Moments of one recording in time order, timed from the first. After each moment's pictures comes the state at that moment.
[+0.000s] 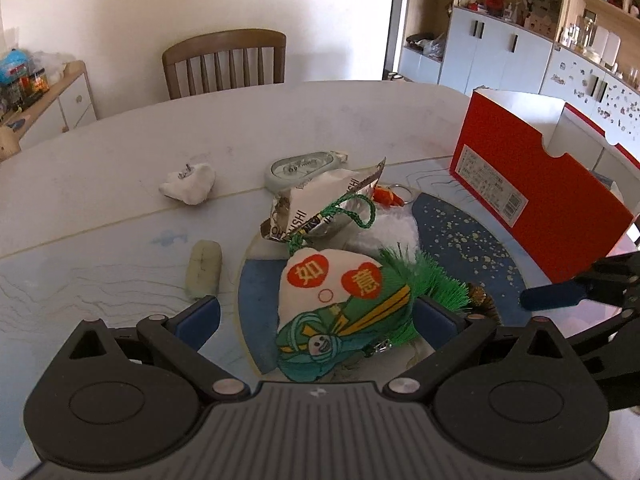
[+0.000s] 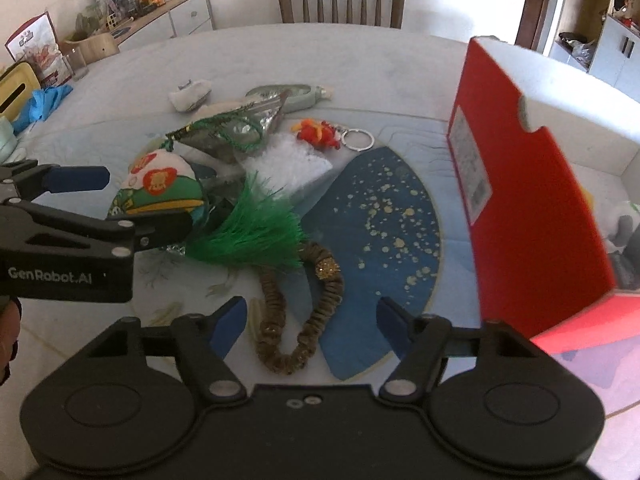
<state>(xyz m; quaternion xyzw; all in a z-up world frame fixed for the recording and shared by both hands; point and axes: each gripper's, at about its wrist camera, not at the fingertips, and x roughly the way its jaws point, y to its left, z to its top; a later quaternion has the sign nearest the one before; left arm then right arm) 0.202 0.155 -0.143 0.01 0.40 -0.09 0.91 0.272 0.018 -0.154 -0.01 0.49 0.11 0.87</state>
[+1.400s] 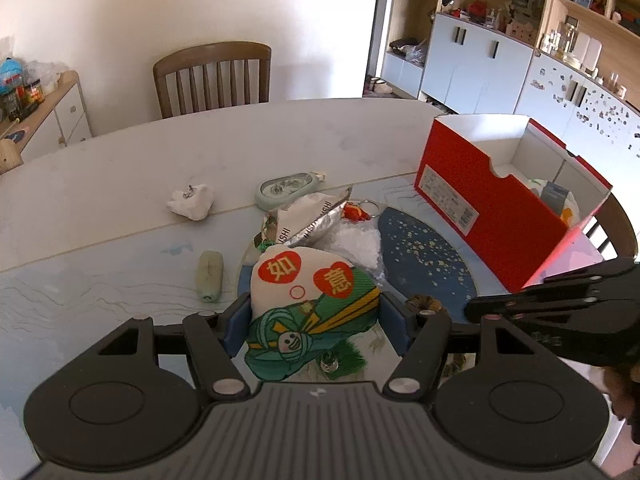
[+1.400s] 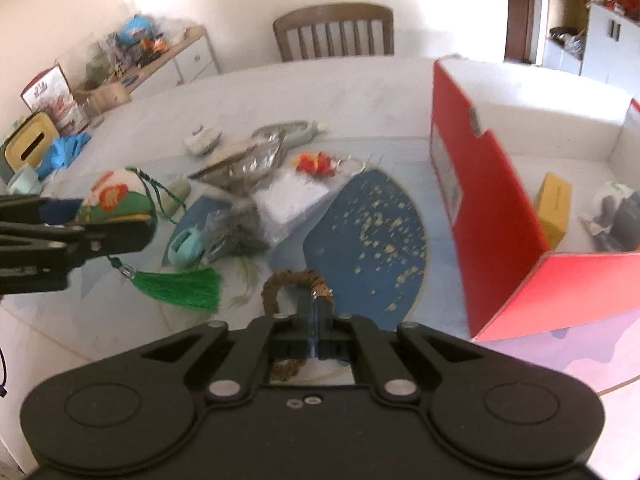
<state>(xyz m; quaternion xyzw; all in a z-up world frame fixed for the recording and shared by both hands) 0.166 0.158 -0.089 0.01 0.39 -0.11 0.91 0.249 -0.001 -0.134 0.04 0.46 0.11 0.88</state>
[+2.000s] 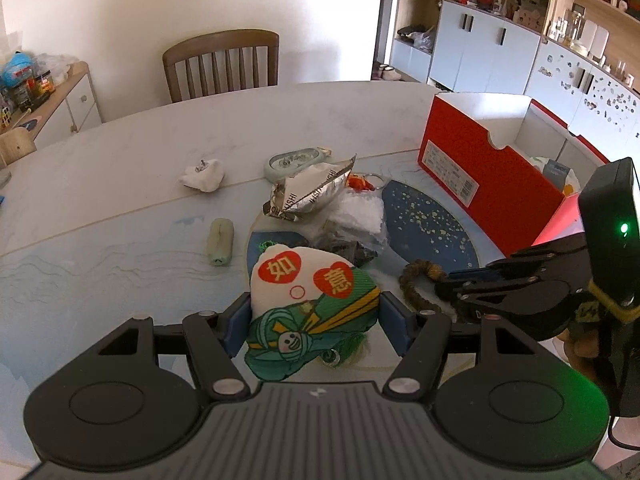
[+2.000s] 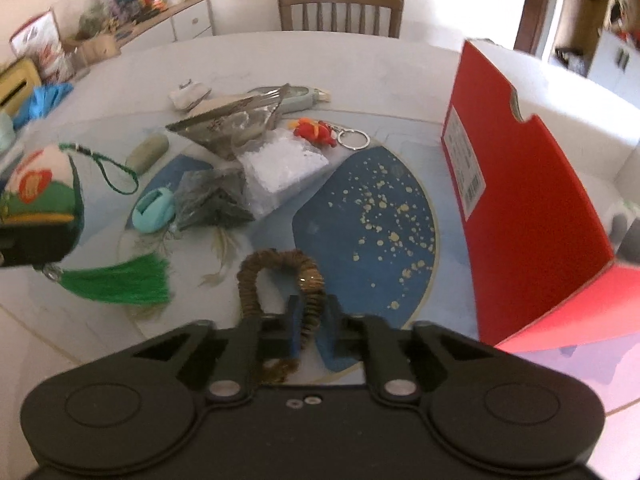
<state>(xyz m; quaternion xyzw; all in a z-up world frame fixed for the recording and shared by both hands) 0.142 0.159 -0.092 0.02 0.41 -0.10 0.91 0.256 0.020 -0.158 -0.03 0.47 0.10 0.88</state>
